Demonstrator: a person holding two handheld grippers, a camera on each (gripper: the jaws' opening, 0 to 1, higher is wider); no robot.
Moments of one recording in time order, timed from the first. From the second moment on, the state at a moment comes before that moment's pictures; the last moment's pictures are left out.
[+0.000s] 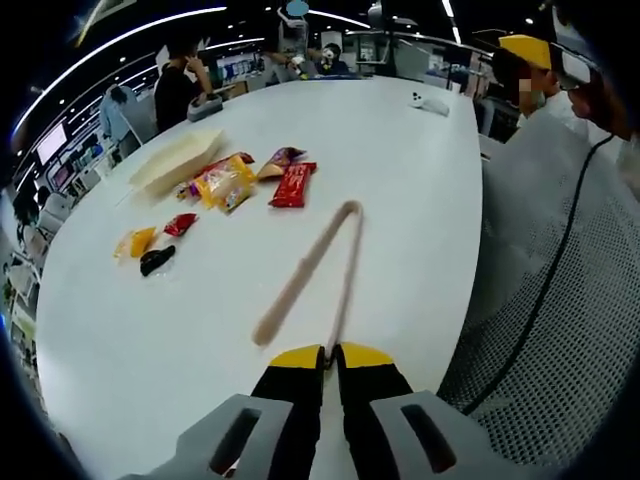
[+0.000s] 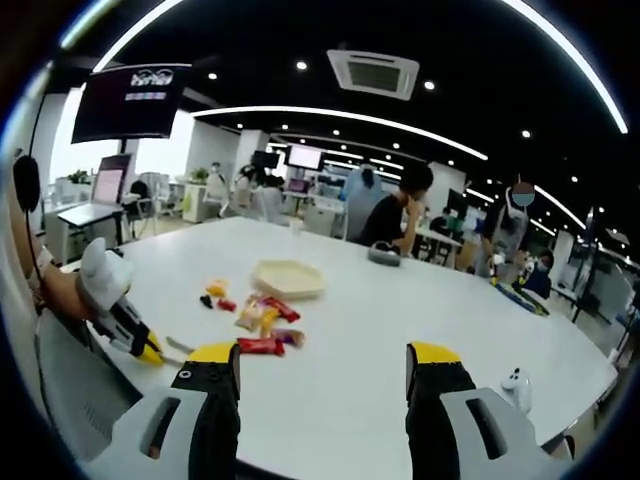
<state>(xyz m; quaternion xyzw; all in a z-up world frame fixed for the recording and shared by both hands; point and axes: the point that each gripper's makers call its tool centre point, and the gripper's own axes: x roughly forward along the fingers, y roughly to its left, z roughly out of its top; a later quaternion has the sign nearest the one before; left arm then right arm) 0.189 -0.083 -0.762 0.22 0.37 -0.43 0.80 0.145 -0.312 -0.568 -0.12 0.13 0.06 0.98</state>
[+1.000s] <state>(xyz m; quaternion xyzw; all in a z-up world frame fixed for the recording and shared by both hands) 0.191 -0.084 -0.762 0.20 0.36 -0.44 0.80 0.145 -0.310 -0.572 -0.12 0.13 0.06 0.98</state>
